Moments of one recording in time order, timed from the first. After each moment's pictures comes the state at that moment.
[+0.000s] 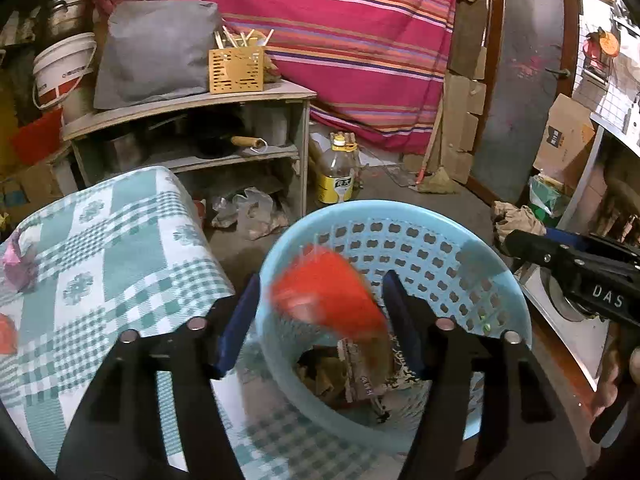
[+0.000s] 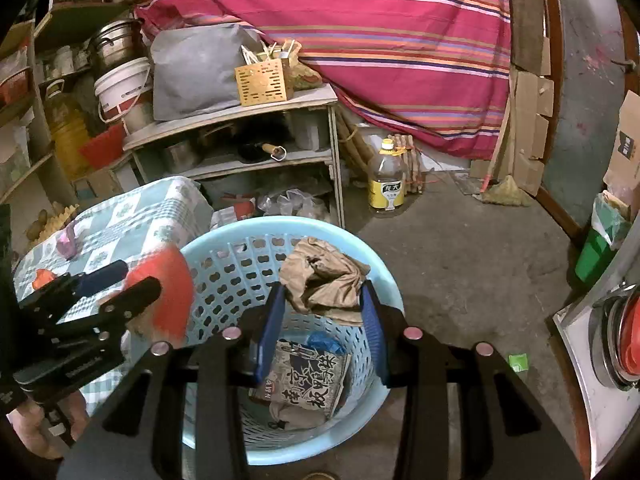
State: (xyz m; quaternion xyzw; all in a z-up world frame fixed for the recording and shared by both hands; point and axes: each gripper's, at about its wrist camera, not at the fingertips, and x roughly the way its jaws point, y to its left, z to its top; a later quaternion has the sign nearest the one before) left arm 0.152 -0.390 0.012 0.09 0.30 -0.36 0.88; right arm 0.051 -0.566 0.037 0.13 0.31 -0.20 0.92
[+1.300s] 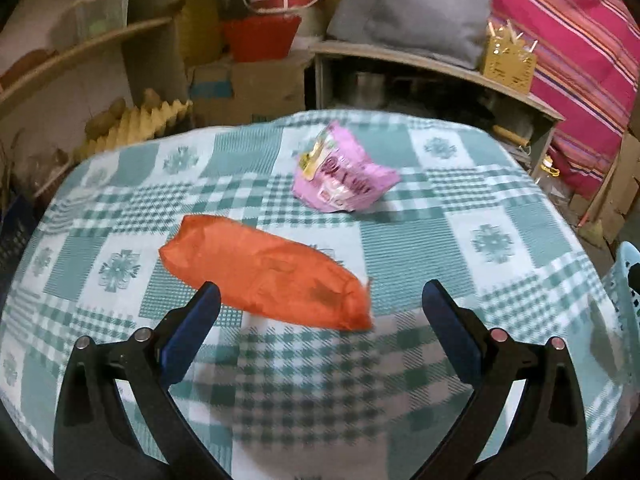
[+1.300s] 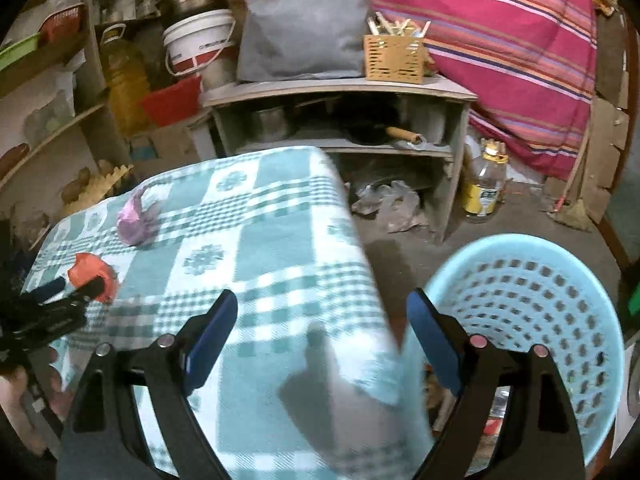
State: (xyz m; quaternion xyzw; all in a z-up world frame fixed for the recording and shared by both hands) left arm 0.301 -0.107 -0.021 0.02 0.39 -0.07 0.92; right arm 0.209 -0.374 0.020 0.09 0.35 -0.10 0.93
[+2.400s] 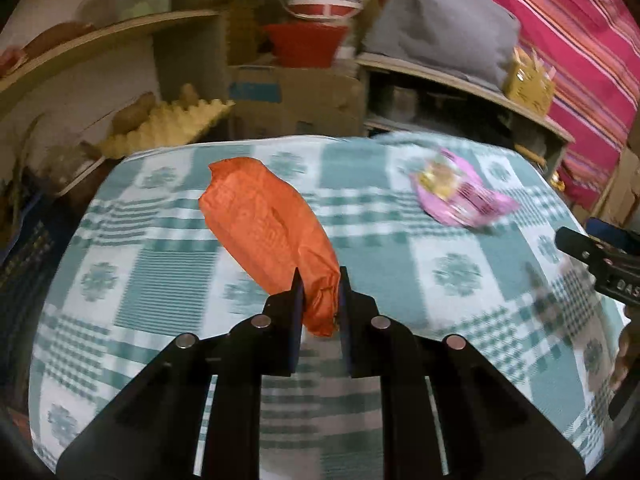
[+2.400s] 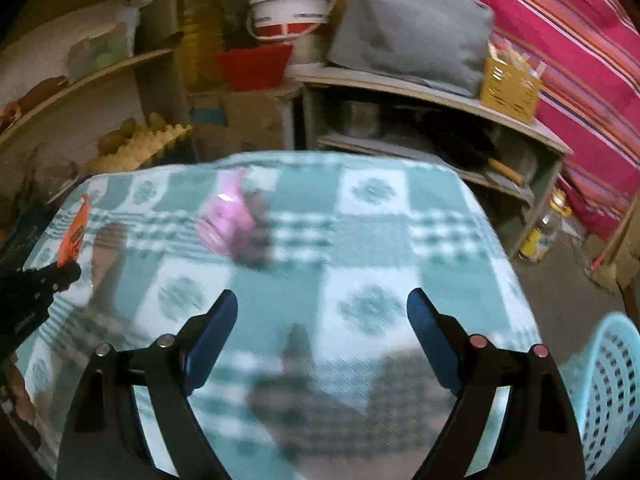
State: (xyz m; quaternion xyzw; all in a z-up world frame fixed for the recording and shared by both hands) left arm 0.311 0.031 0.000 0.00 0.37 -0.08 0.92; right arm 0.310 -0.225 0.020 0.00 0.36 -0.01 0.93
